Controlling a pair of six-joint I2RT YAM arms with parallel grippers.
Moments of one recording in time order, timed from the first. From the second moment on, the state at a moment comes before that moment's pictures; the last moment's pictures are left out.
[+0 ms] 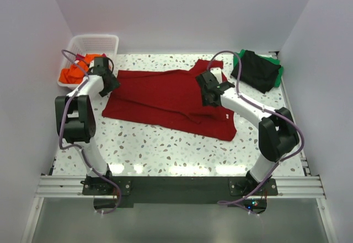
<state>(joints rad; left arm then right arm) 0.05 1.90 1.36 -0.43 -0.21 -0.57 0.56 1.71 1.30 -0.66 0.59 0.42</state>
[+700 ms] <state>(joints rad) -0.14 1.72 1.18 -0.47 -0.13 -0.56 0.61 1.64 1.15 -0.68 0.34 0.42</state>
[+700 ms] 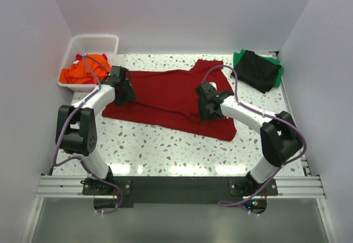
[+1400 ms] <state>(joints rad) -0.15 1.67 1.06 -0.64 -0.32 -0.75 0.63 1.75 1.14 -0.64 0.27 0.42</state>
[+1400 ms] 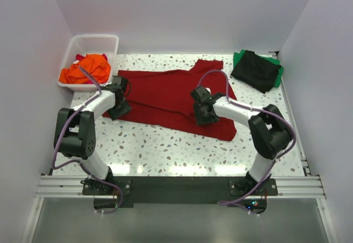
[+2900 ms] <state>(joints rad) -0.09 1.75 1.07 -0.69 -0.40 -0.83 0.63 1.66 0.98 -0.59 0.30 0.41</state>
